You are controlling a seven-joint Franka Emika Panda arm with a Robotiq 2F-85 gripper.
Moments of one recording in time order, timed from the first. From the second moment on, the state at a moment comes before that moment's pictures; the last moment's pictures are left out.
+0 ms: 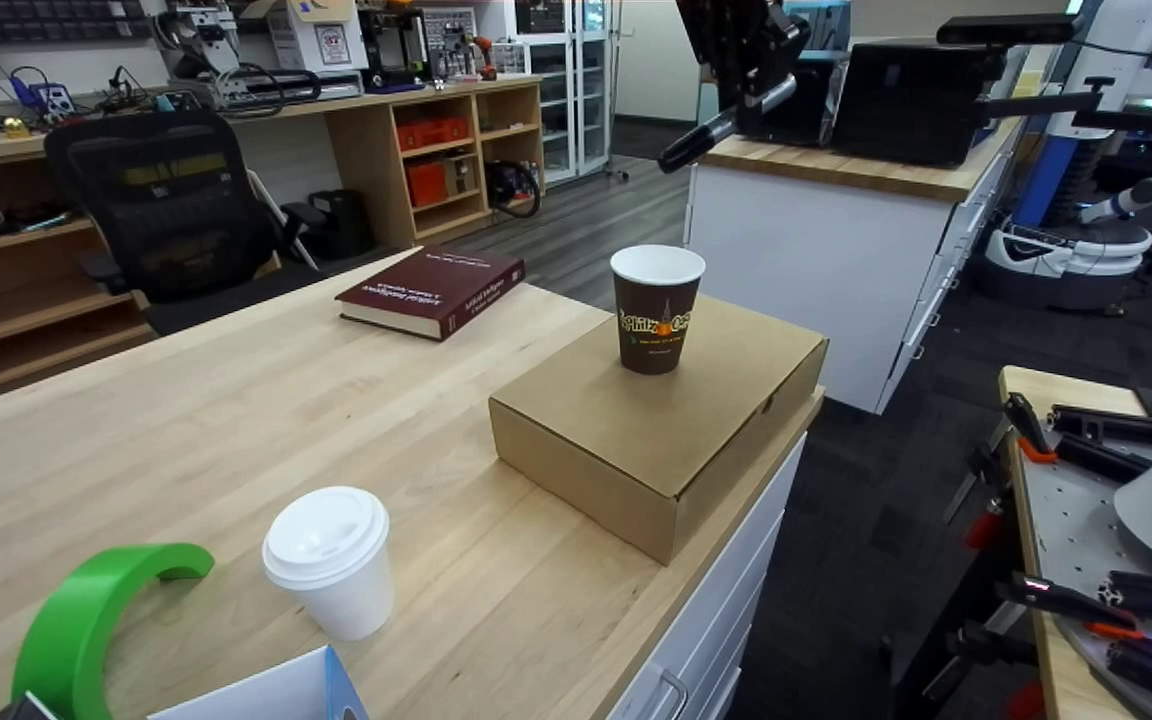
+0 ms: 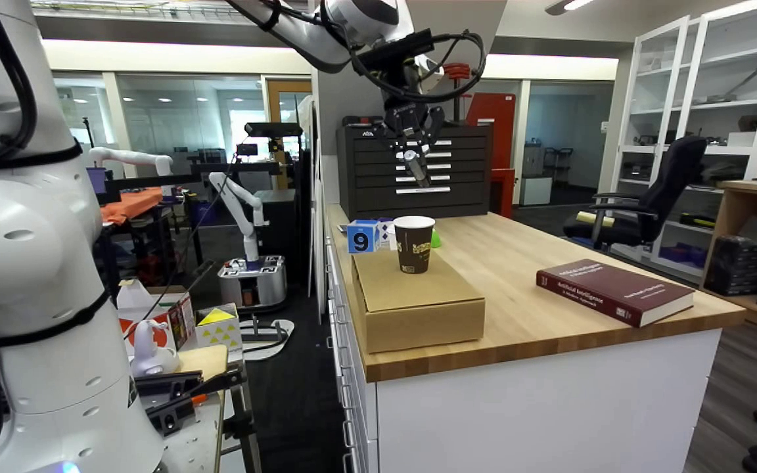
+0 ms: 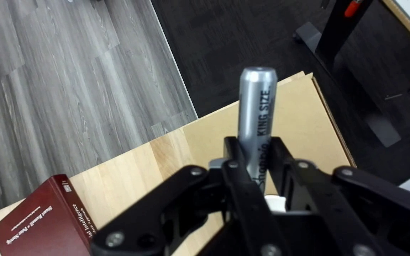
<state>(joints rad) 0.17 -0.04 0.20 -1.85 -0.44 1.61 -0.50</state>
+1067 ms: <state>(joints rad) 0.21 0.15 0.23 -1.79 -0.52 1.54 -0.62</state>
